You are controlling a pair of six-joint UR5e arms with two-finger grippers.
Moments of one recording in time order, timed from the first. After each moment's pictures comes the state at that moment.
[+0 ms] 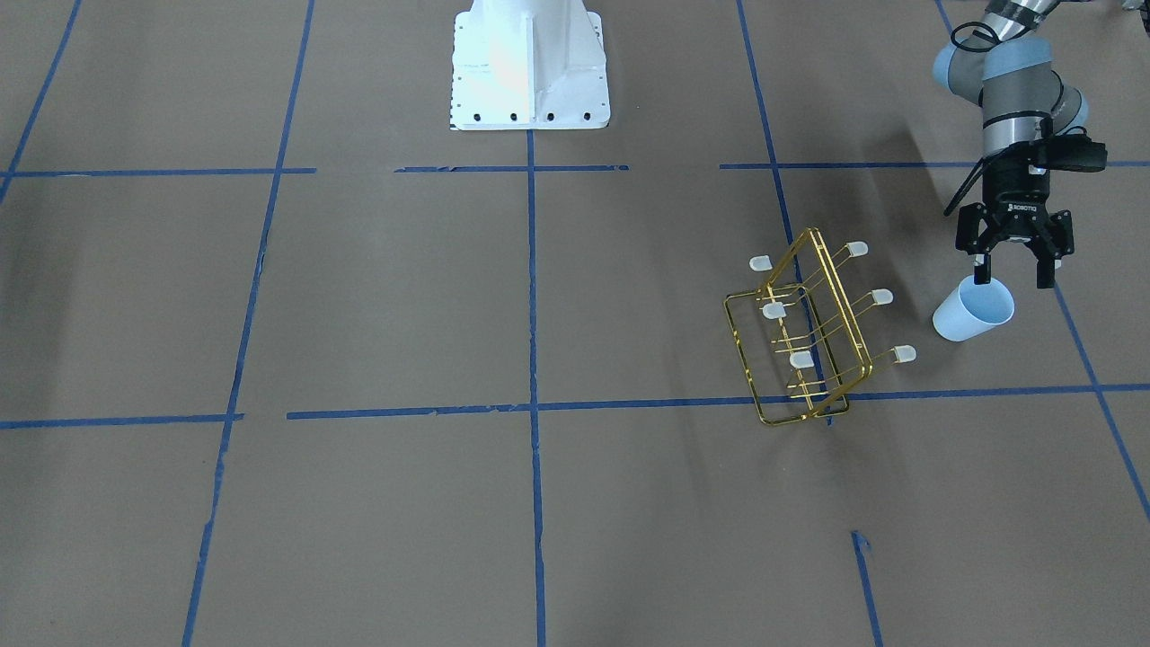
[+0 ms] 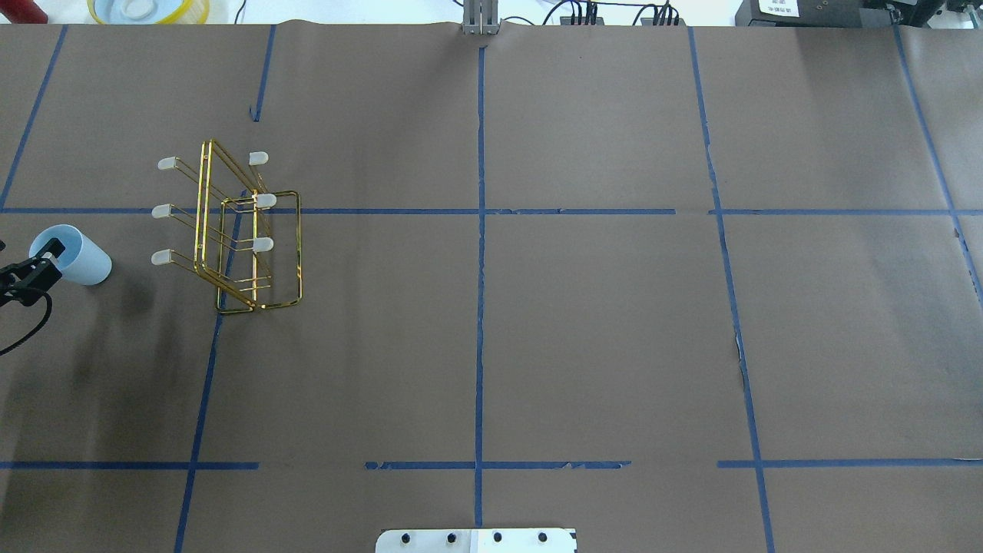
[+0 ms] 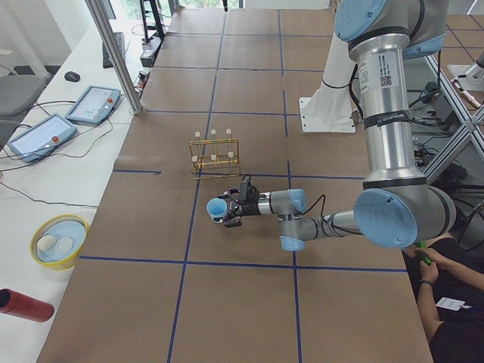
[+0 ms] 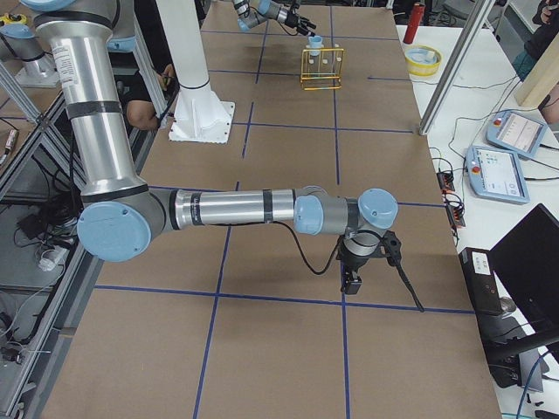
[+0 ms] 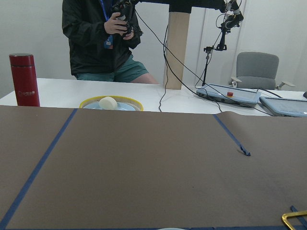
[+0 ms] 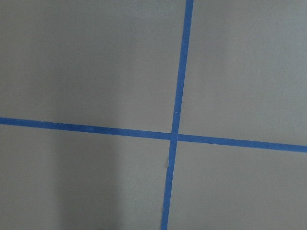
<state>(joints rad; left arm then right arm) -0.50 -1.34 -1.40 -3.27 -0.83 -1.05 1.49 -1.38 1.46 -1.67 2.30 -0.04</state>
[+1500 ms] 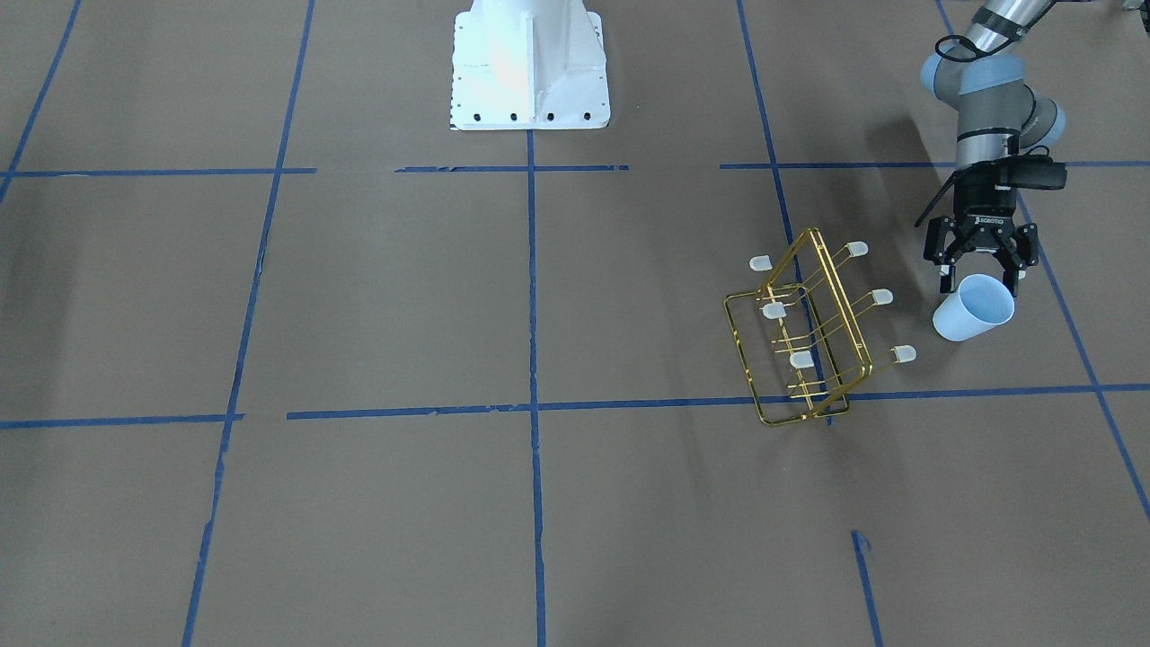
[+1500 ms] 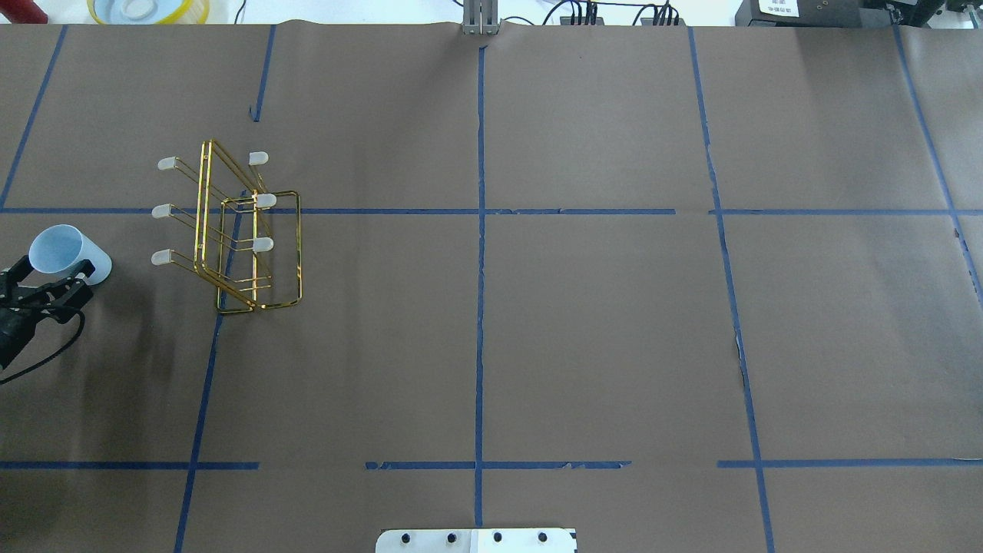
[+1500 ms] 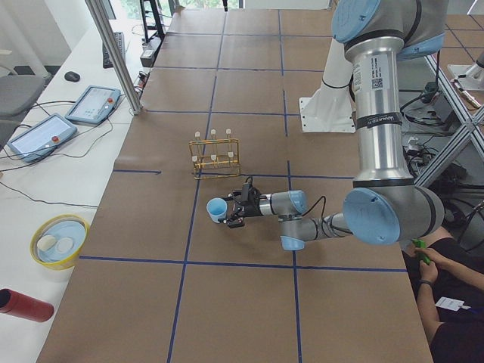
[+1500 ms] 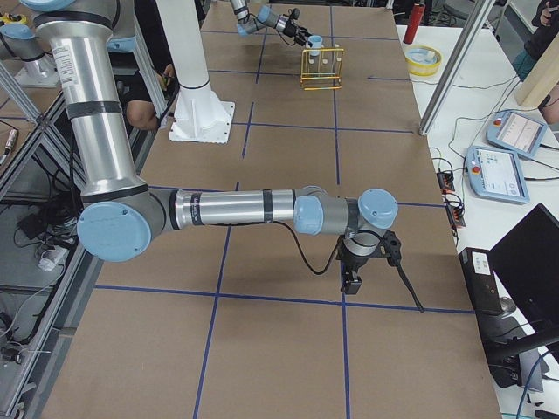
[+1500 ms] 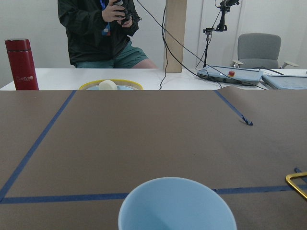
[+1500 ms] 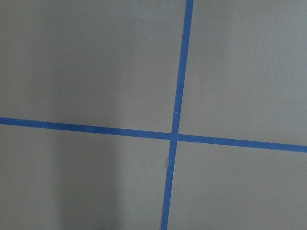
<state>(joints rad) -0.44 -1.41 -1.31 -3.26 -0.83 -1.05 1.49 -1.38 1.46 -1.67 2.30 -0.04</state>
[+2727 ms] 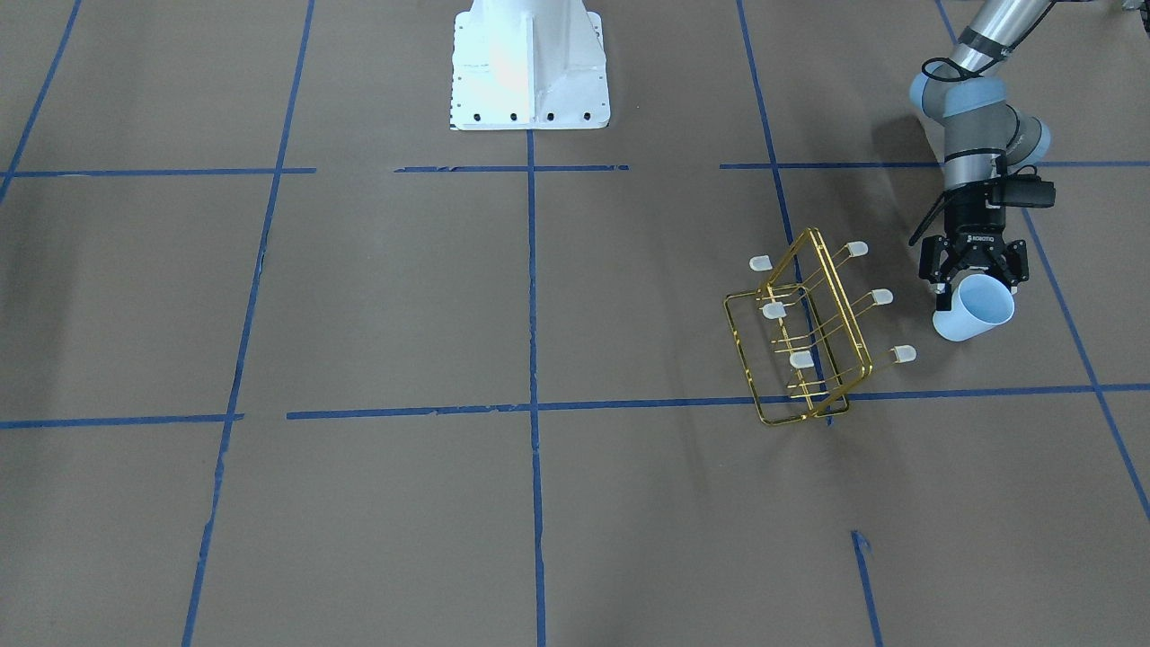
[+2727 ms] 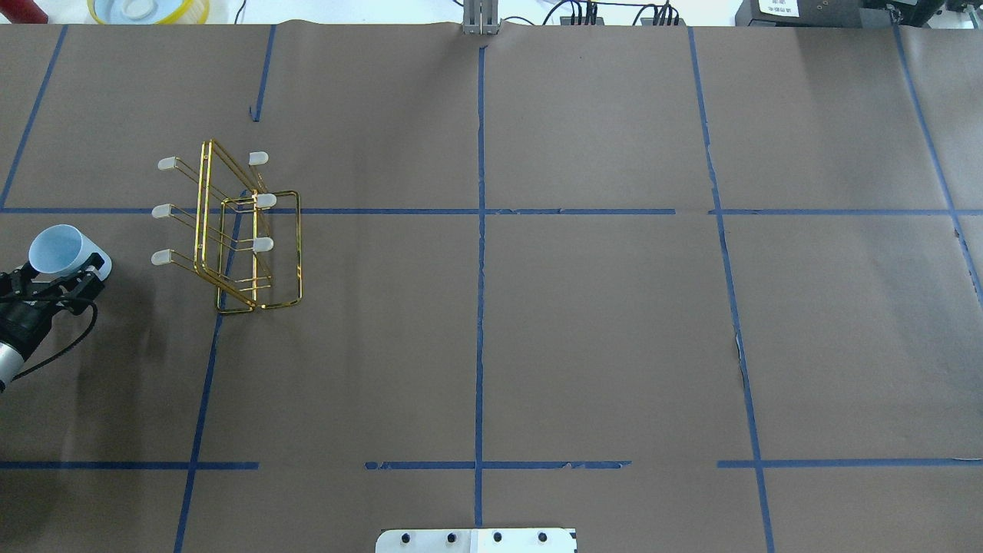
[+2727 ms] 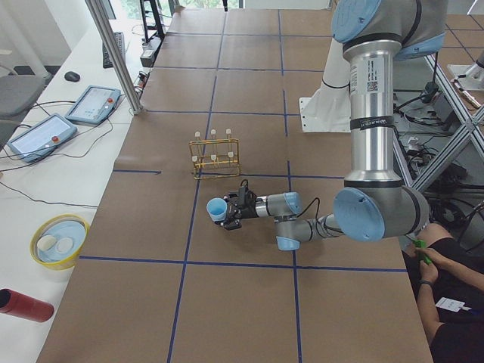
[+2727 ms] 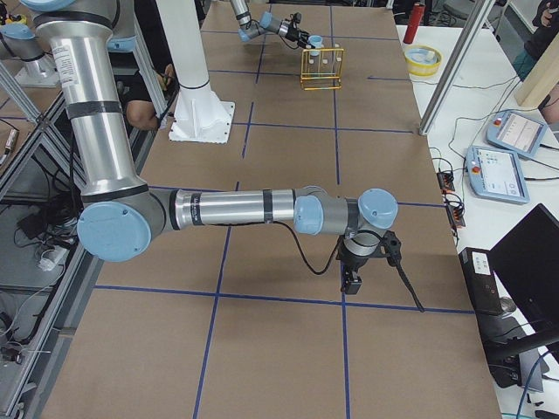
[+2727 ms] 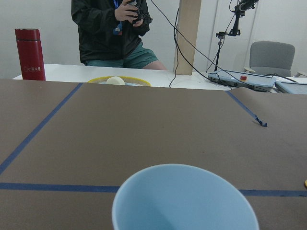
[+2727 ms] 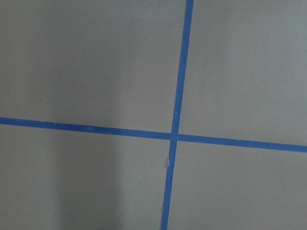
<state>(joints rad) -0.44 -1.46 -1.24 -3.26 -0.78 -1.12 1.49 -1.38 1.46 -1.67 2.30 -0.04</state>
